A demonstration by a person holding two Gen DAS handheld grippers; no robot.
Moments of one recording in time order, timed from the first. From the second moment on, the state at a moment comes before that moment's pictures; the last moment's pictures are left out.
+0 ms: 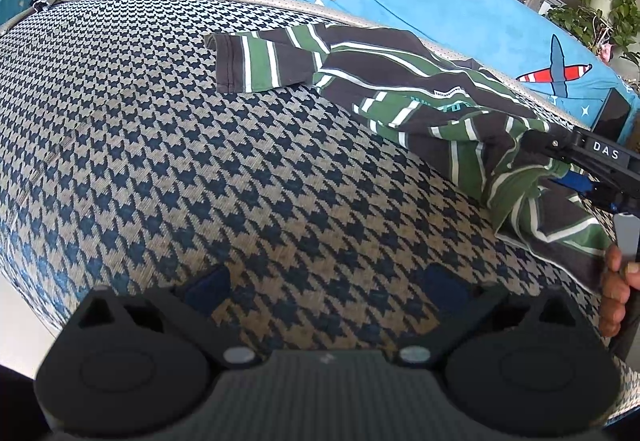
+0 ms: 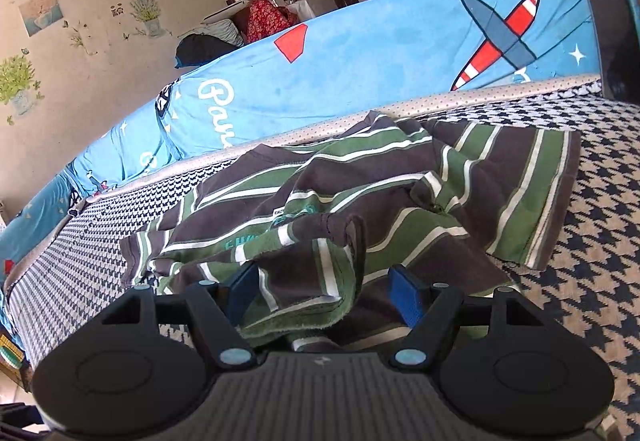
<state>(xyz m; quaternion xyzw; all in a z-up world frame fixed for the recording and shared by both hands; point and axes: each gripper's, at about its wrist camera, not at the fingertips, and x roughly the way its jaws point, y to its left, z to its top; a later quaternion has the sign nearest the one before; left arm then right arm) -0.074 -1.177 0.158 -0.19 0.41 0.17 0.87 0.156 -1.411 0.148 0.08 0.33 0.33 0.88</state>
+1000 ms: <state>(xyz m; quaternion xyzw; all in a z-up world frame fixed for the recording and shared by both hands) -0.127 -1.142 0.204 -0.16 0.25 0.36 0.89 -0.017 -1.355 0.175 0.06 0.30 0.54 0.79</state>
